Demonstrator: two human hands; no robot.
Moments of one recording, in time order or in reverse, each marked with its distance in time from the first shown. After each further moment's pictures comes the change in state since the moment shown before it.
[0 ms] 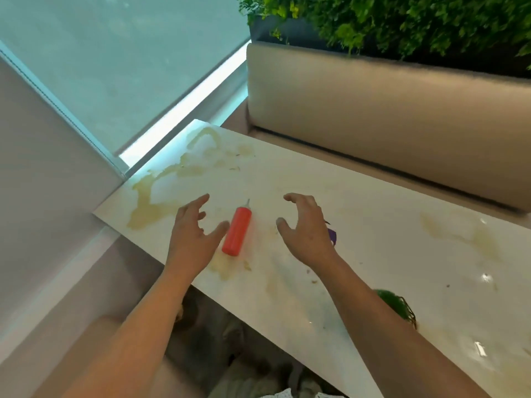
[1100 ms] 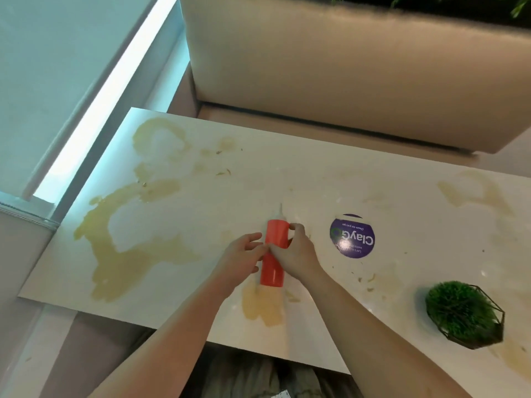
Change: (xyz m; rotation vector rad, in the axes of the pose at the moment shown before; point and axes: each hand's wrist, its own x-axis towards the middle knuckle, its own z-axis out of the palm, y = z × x) left_hand 0.187 -0.139 0.051 -0.279 -0.859 -0.396; right_hand 0.113 0.006 0.208 0.148 0.066 0.720
